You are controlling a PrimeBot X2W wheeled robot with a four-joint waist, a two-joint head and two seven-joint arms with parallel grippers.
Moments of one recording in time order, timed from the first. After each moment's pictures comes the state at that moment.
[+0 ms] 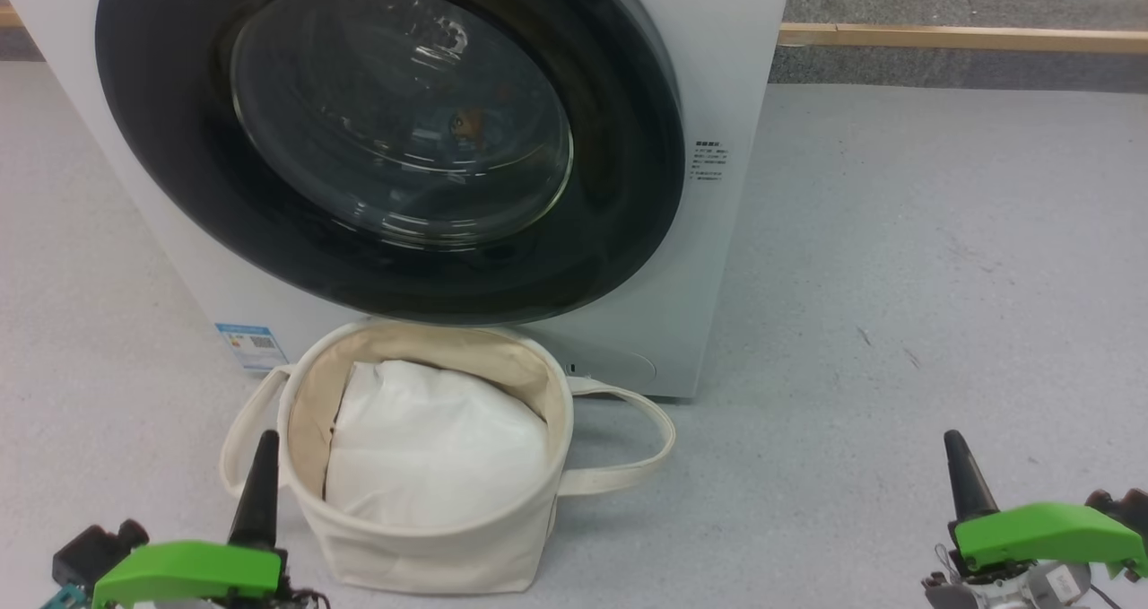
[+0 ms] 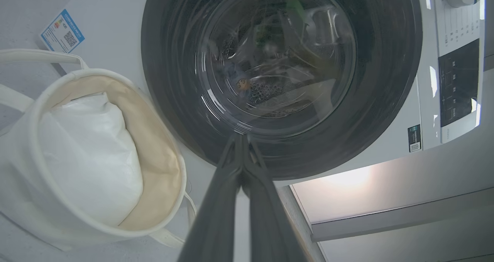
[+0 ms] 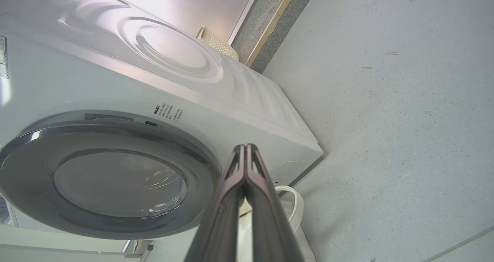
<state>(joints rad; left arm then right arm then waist) -0.13 0.13 -0.01 0.39 -1.23 -0.11 -0.03 -0.06 -0.11 -0.01 0.32 1.15 0.13 -0.03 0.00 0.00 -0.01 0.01</state>
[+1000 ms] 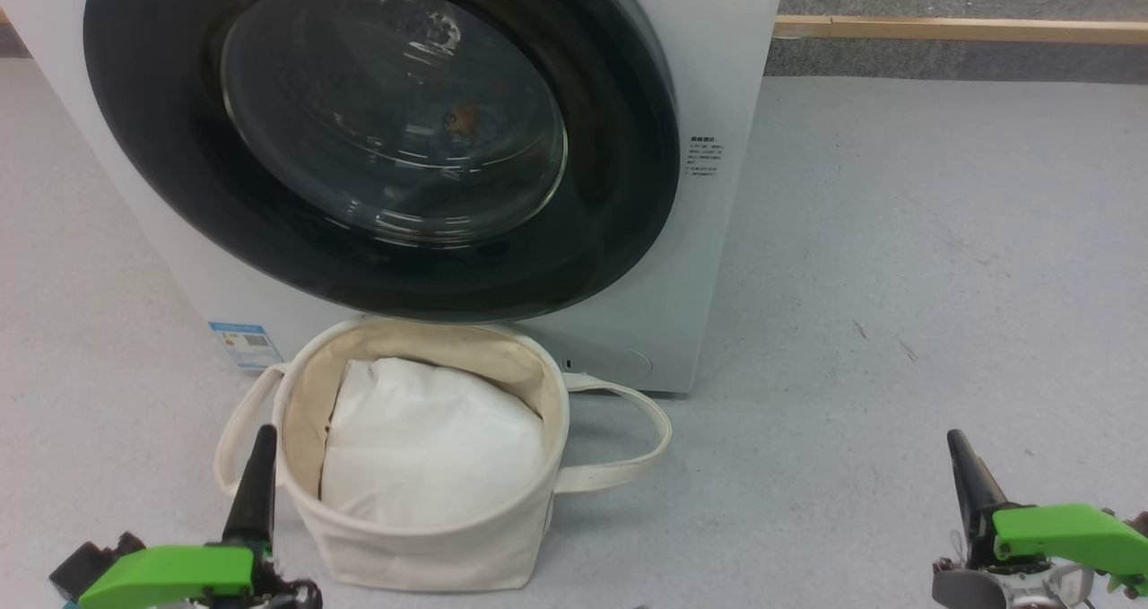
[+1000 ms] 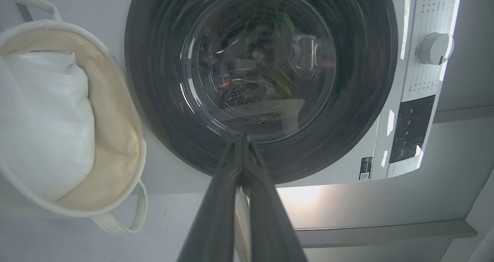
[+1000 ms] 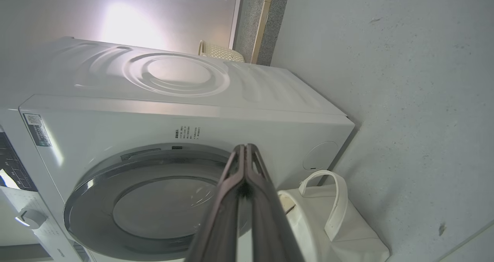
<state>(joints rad) -0.10 0.08 0.05 0.31 -1.45 -0.10 0.05 -0.06 -0.07 -0.08 0.31 1.42 0.13 0.05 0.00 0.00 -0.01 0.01</state>
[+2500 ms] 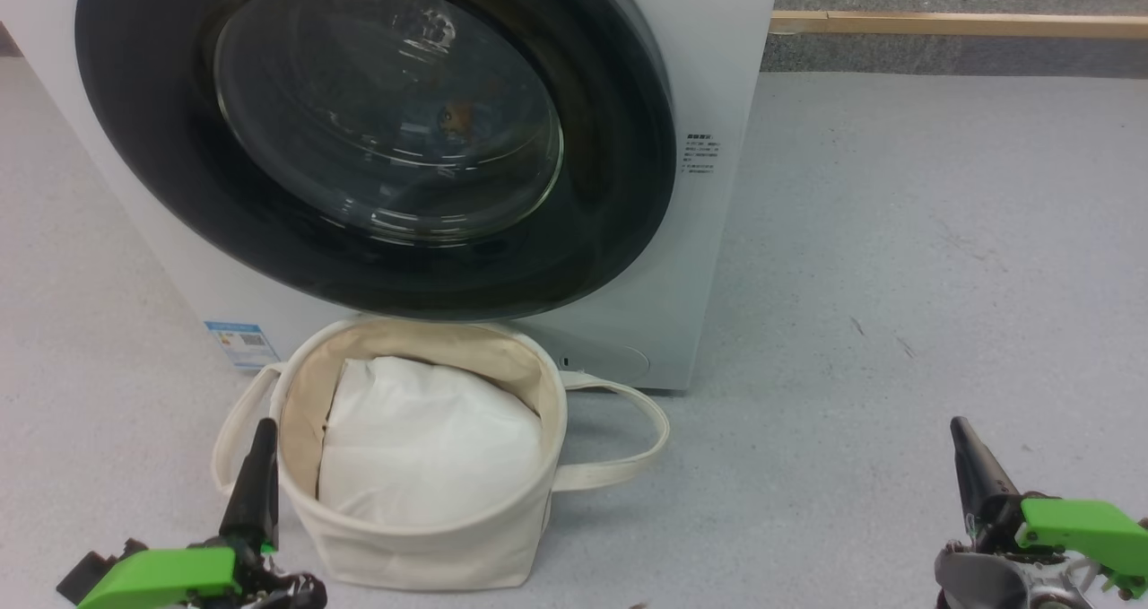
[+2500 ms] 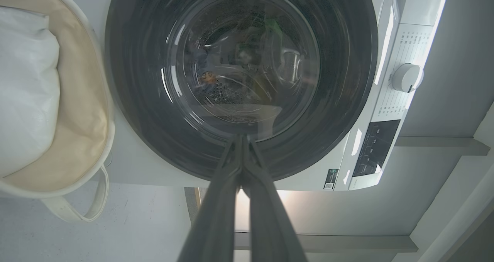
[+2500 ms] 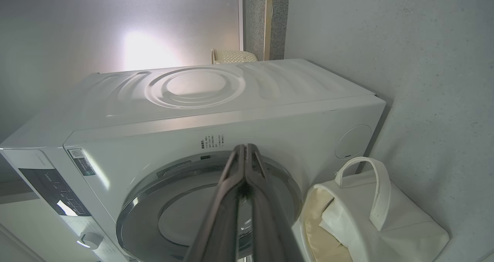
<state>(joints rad) -0.08 0.04 0.08 0.25 -1.60 -0.10 0.11 -0.08 -0.05 -0.14 0.29 1.60 0.13 0.11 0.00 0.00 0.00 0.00</state>
